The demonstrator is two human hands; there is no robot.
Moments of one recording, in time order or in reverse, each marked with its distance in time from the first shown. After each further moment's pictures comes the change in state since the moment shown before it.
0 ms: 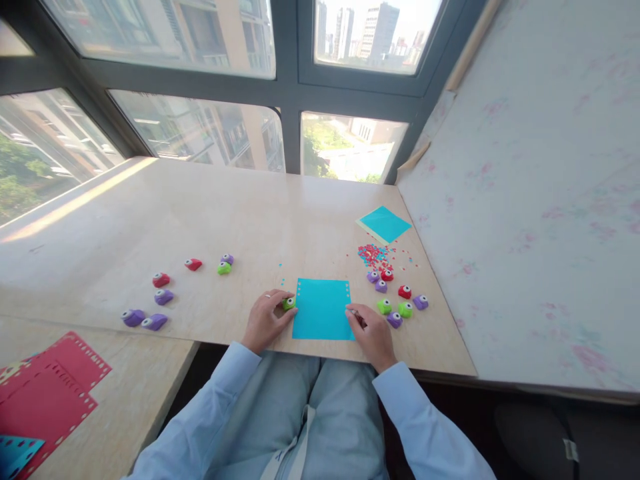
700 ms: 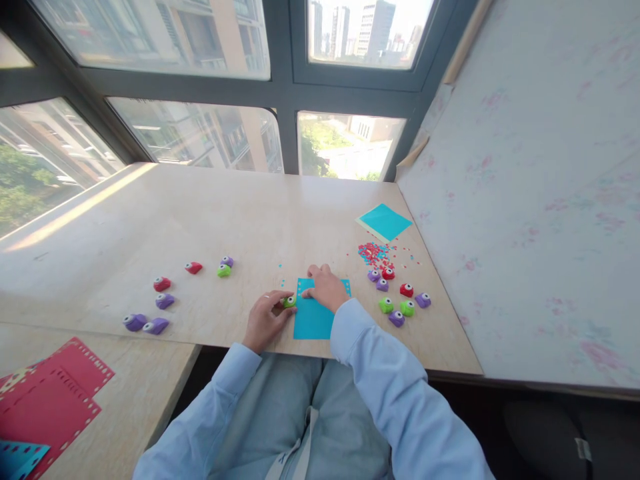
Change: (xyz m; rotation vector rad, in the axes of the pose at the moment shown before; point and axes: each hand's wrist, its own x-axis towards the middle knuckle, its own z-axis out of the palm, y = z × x) left_hand 0.001 -0.007 0.004 -0.033 0.022 -0.063; right_hand 0.108 -0.064 0.053 -0.244 -0.492 0.055
